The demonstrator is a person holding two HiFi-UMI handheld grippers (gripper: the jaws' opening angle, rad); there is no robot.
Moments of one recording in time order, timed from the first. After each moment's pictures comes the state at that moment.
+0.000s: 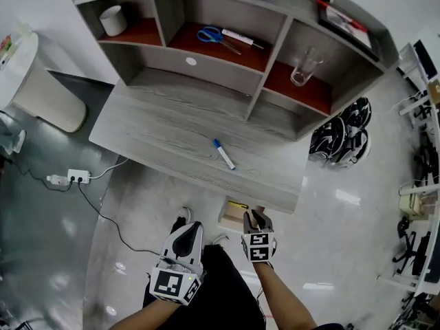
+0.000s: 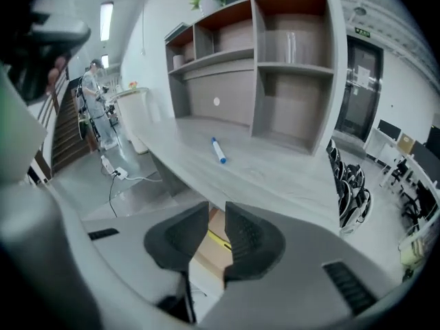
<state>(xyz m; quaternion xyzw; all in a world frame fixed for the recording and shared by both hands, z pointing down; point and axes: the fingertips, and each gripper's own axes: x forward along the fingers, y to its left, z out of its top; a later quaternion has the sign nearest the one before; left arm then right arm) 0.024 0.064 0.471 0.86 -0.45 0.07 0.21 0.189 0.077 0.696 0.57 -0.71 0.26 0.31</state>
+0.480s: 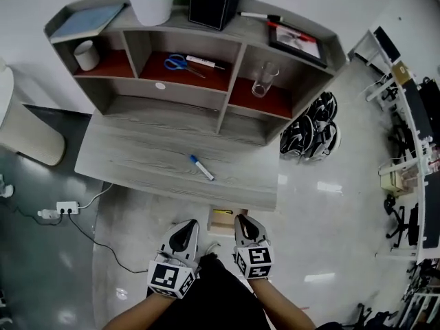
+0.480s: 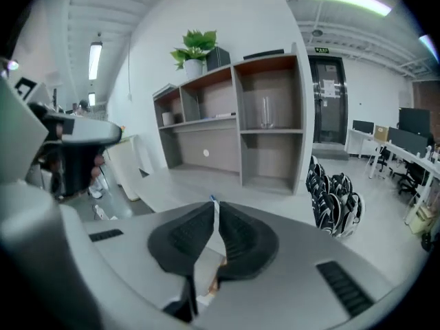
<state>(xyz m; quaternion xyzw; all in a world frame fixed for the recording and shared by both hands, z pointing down) 0.042 0.042 0.434 0.92 -0.35 0.05 0.19 0.172 0.073 0.532 0.65 -0.70 0.22 0.16</state>
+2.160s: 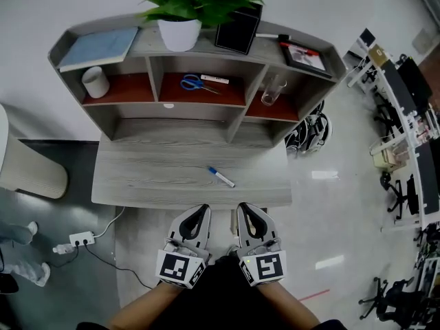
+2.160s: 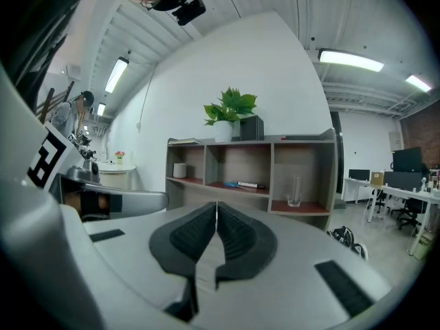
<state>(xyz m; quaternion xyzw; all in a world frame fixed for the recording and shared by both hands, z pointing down) -0.031 -0.052 0.357 0.95 -0.27 -0.02 0.14 0.044 -0.015 0.347 0.71 -0.70 0.03 0.08</state>
